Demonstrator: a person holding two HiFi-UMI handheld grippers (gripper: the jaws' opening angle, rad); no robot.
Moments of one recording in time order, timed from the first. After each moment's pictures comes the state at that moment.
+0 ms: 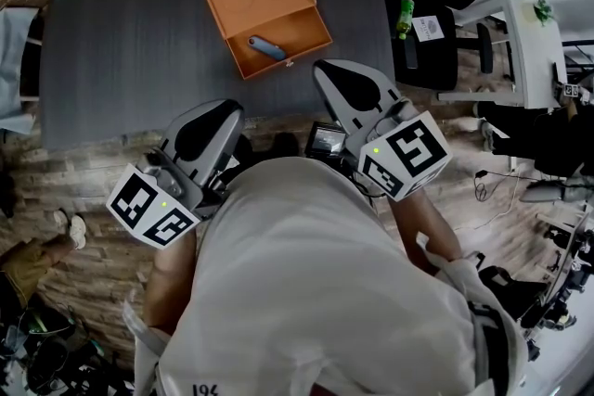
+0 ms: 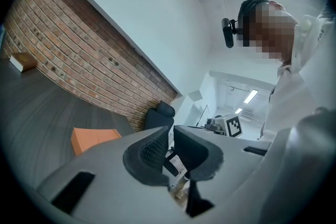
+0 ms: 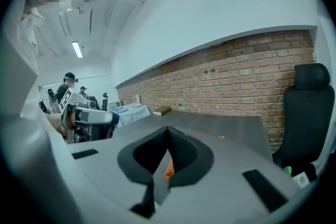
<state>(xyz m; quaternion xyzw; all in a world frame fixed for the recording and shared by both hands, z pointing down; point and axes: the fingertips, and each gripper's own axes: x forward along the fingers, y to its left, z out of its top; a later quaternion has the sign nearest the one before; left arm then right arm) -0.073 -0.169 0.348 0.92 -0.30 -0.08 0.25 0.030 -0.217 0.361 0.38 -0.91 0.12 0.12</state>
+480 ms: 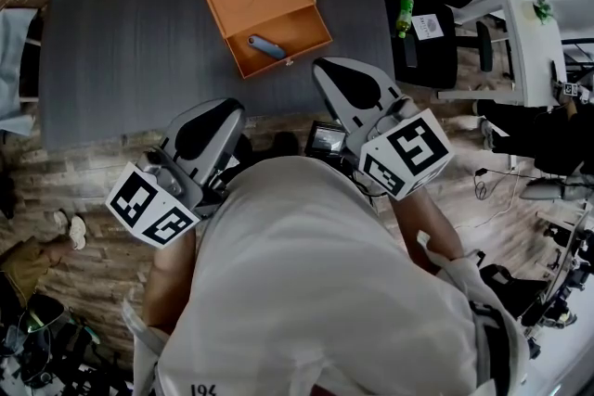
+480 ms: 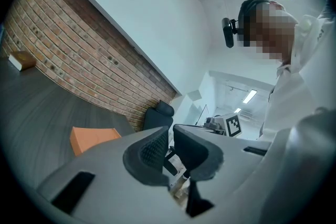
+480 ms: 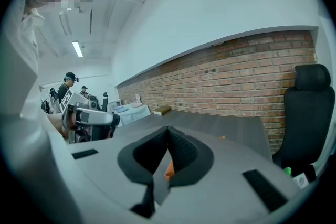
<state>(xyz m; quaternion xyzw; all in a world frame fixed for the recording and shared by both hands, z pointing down) -0.072 -0.170 0.349 0.92 -0.29 -0.07 0.26 0.029 -0.219 0.359 0.37 -0.91 0.12 0.12</state>
